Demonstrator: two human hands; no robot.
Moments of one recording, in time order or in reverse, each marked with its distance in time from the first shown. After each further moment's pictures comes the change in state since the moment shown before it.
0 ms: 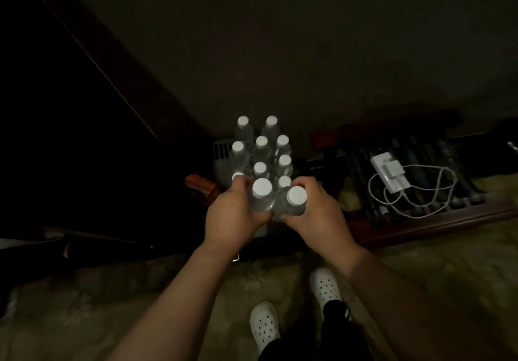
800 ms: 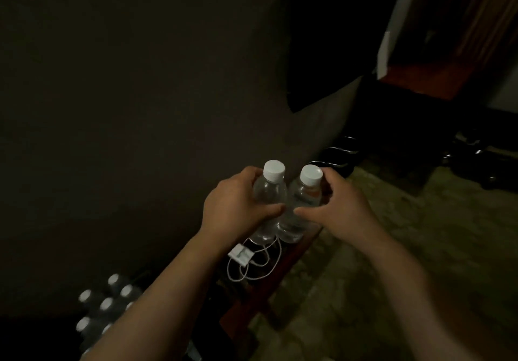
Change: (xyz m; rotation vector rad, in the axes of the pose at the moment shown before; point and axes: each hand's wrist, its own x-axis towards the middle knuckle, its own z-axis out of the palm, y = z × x) left_hand -0.088 0.503 -0.030 -0.050 -0.218 0.787; right_hand -0.205 0.059 -0.464 0.209 0.662 0.168
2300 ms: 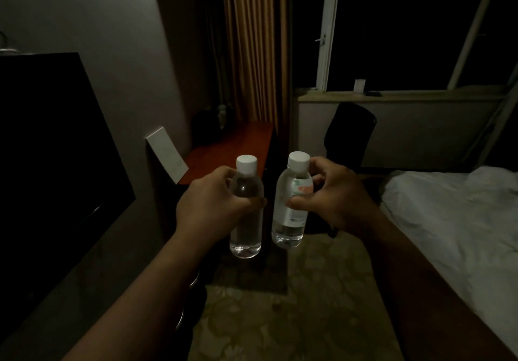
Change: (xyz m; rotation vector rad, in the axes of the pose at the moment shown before) left_hand 0.706 0.562 0.502 -0.189 -0.196 0.505; right_hand 0.478 0.418 -0.698 -0.134 0.563 0.091
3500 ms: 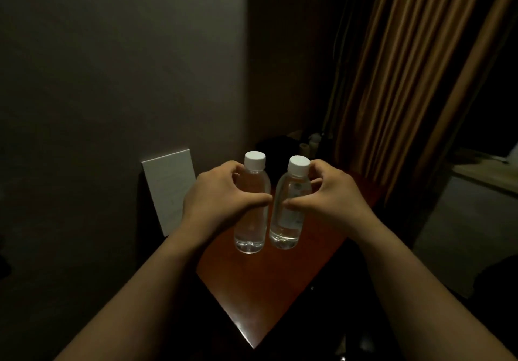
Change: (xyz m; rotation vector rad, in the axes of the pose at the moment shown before) left_hand 0.637 -0.152 0.212 0.206 0.438 -0.418; right_hand 0.750 0.292 0.090 0.034 -0.454 -0.367
